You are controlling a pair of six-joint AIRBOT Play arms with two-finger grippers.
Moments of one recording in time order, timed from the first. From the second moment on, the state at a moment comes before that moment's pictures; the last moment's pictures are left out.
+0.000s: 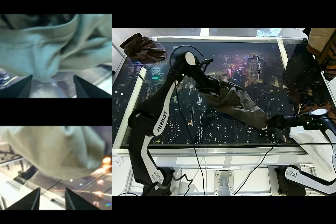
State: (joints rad) left arm -0.36 -1.96 2.02 1.18 -1.55 -1.55; right arm -0.44 -1.25 0.60 -0.72 1.28 0.88
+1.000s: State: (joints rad) left arm -0.43 -1.98 2.02 1.32 -1.38 -1.55; right arm -0.44 -1.24 0.54 -0.67 1.25 0.87
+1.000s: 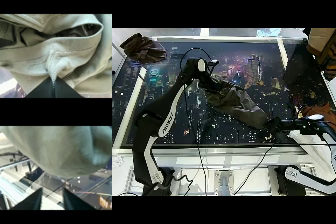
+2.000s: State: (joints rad) left arm -0.42 -1.98 2.02 1.30 -1.41 -1.52; right arm -0.36 -1.25 0.57 -0.77 0.97 1.23
